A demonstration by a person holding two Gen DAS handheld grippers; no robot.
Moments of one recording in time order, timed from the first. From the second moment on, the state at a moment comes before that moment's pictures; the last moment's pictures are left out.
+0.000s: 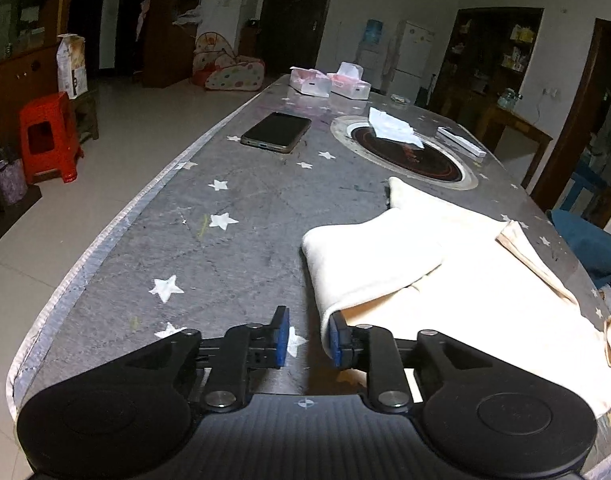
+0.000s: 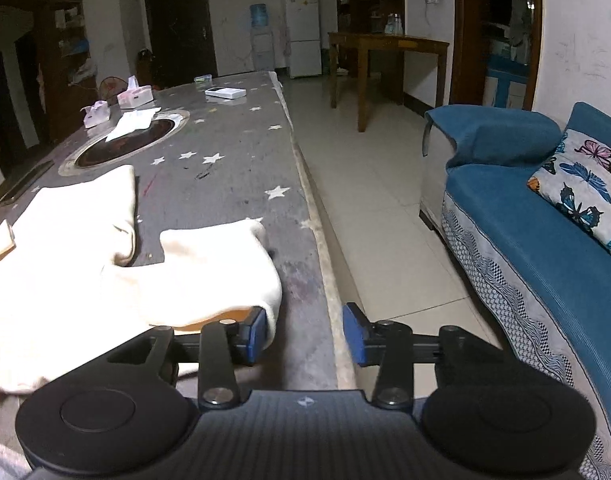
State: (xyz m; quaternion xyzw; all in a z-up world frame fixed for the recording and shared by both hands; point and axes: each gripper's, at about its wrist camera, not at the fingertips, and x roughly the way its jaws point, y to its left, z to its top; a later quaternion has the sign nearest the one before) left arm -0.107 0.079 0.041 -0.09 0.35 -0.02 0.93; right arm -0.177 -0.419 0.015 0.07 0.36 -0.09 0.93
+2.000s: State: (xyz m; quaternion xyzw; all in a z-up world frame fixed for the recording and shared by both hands) left arm -0.106 -0.043 0.046 -0.01 0.33 -0.26 0.91; right arm -0.139 -0.236 0.024 -0.11 0.35 0.24 0.90
